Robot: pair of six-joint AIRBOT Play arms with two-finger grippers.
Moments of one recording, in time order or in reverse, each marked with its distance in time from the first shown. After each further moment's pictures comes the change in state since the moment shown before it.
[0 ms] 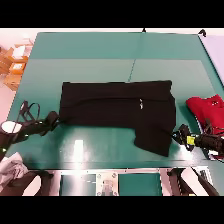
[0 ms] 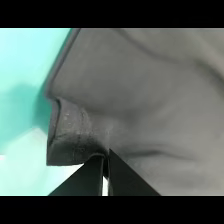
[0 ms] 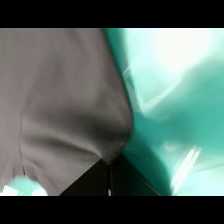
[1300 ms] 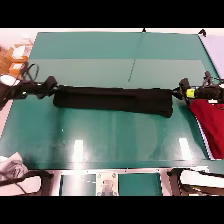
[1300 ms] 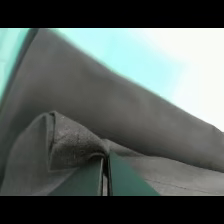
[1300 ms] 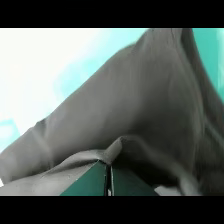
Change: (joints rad) left arm -0.044 -0.556 0.669 -0.035 -0.036 0.135; right arm 0.398 -0.529 0.745 0.129 -0.133 0.201
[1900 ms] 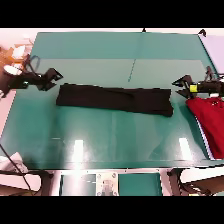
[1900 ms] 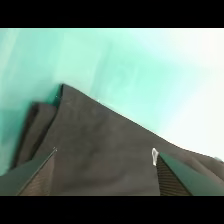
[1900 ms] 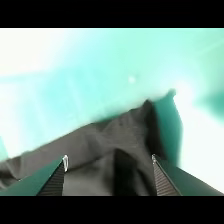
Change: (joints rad) left arm 0.064 -0.179 0.253 -0.006 -0.096 0.028; right arm -0.085 -0.205 0.241 -0.040 0.057 -0.161
